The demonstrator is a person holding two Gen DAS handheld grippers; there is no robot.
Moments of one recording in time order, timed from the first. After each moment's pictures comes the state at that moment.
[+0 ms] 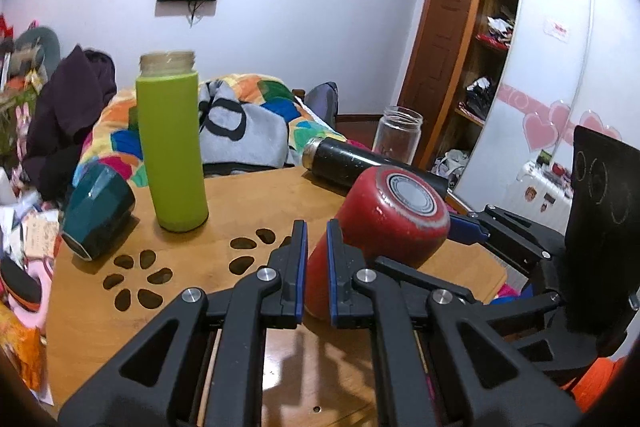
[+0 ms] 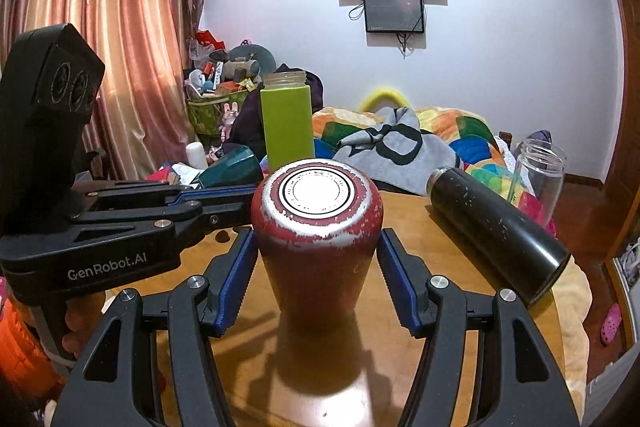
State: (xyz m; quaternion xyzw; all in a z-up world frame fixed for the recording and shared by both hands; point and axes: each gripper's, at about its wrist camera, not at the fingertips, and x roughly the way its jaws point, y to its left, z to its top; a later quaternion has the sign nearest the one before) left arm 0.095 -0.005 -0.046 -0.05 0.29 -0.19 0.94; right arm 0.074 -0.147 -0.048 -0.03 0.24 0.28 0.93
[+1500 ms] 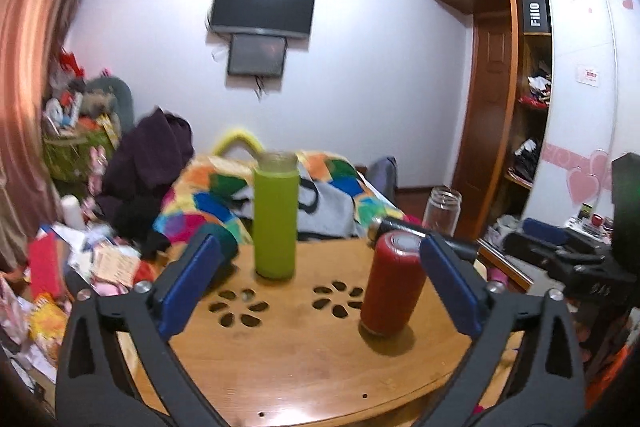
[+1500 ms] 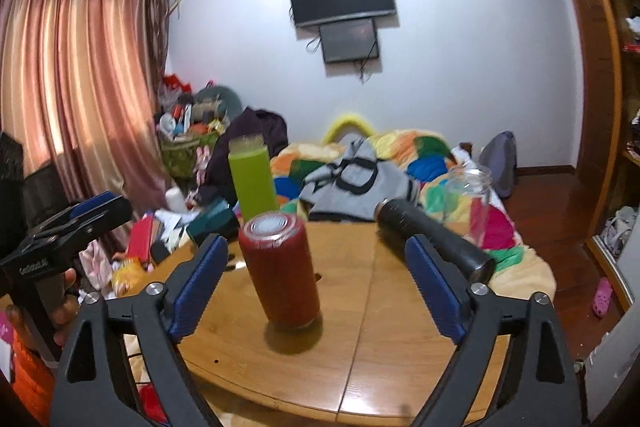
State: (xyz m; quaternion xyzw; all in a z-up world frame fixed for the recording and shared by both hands) left arm 0.009 0.037 0.014 -0.04 0.15 -0.06 0.99; right arm 0.022 -0.206 0.016 0.04 0.19 0.21 0.96
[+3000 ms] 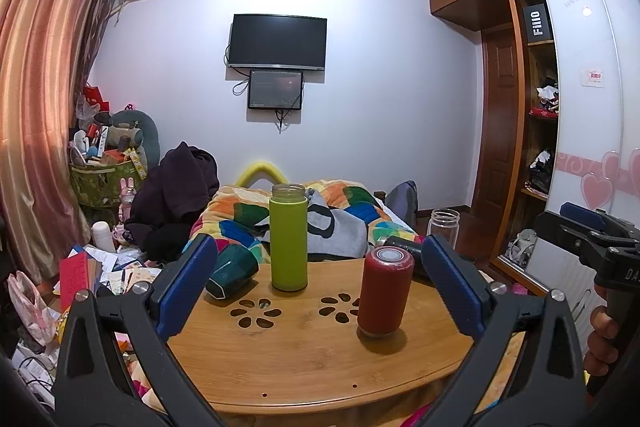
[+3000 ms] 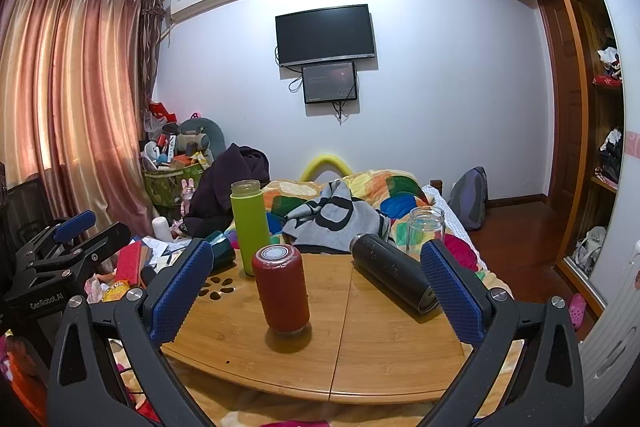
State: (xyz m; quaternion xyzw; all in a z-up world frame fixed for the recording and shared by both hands) left arm -0.050 0.009 0.032 -0.02 0.10 -0.01 0.99; right arm -0.042 -0.211 0.052 0.02 0.14 0.17 0.98
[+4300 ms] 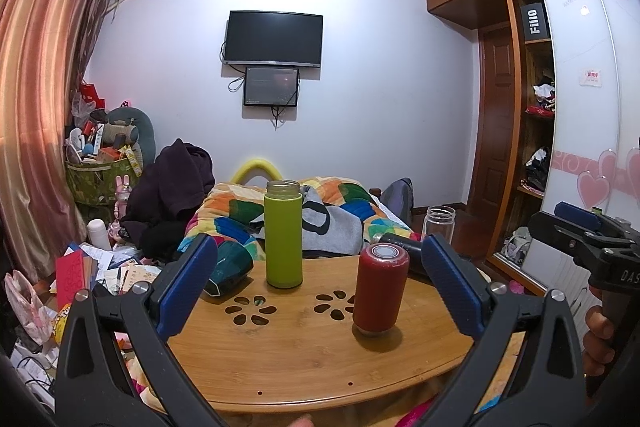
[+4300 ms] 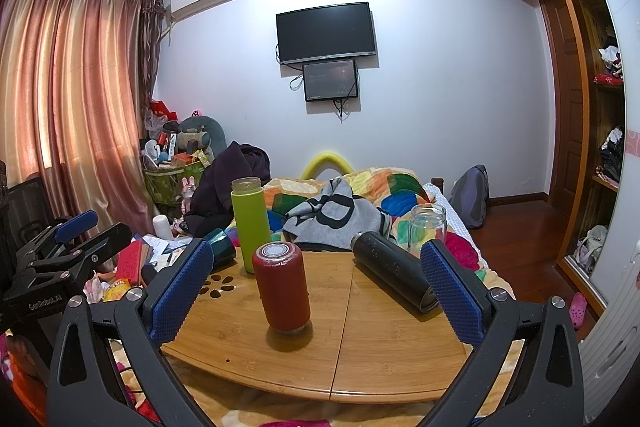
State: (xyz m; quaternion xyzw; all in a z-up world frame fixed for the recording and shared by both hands) left arm -0.049 0.006 0.031 -0.02 0.10 -0.02 0.99; right arm -0.042 -0.211 0.052 0.02 0.14 0.17 0.98
